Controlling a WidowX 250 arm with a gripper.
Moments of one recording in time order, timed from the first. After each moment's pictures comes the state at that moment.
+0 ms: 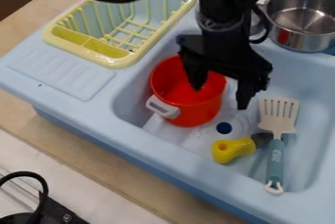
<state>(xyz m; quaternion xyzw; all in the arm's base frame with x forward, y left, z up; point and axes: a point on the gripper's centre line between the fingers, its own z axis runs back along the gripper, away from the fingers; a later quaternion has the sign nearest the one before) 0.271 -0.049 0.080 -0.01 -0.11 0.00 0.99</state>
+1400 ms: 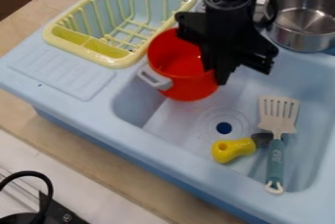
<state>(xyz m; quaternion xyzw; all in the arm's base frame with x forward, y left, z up) 0.268 -0.052 0.117 0.05 -0.13 -0.01 0.99</state>
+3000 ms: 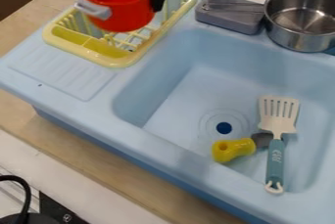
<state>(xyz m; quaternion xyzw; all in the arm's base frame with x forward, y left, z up) 0.295 0.053 0.163 0.11 -0.14 0.13 0.98</state>
